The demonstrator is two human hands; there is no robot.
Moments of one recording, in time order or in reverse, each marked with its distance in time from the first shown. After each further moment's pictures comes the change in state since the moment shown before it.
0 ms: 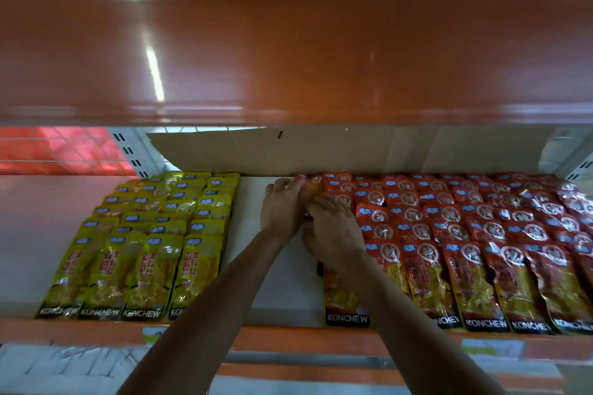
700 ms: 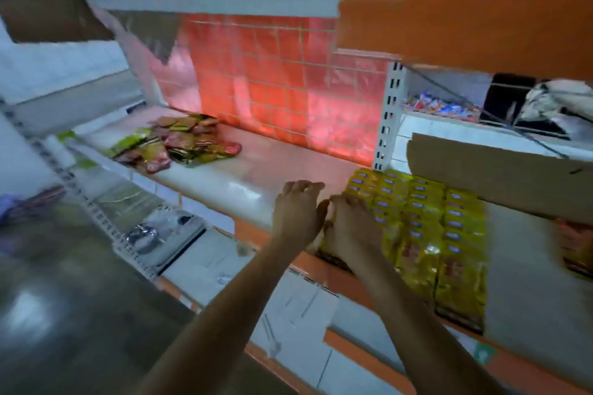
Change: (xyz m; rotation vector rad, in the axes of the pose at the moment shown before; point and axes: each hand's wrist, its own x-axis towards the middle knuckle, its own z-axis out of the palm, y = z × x) left_hand -0.175 -0.288 -0.226 0.093 0.300 -0.302; right_hand 0.035 -0.358 0.127 0.011 -0.080 -0.226
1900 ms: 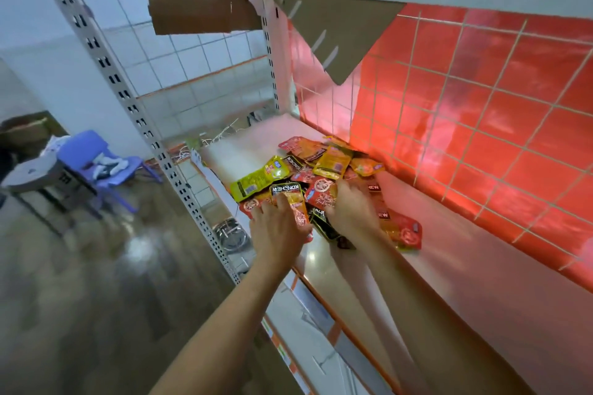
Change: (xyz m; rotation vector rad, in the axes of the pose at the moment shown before) left_hand 0.137 -0.381 -0.085 0.369 -0.057 -0.748; right_hand 0.317 -0.307 0.181 0.152 -0.242 -0.215
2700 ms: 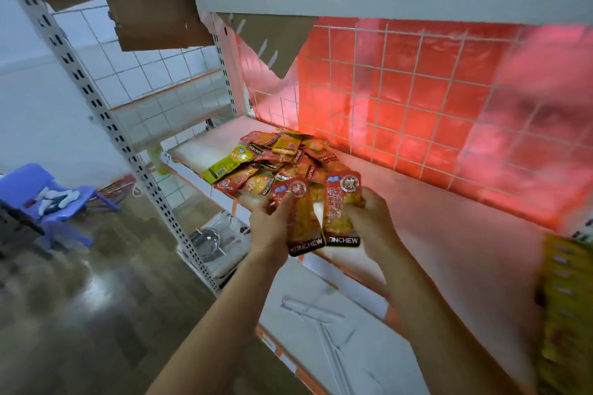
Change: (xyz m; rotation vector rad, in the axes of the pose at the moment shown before) left_hand -0.124 0.017 -0.033 -1.687 -0.280 -0.242; right_hand -0.178 0.042 -0.047 0.945 0.222 0.330
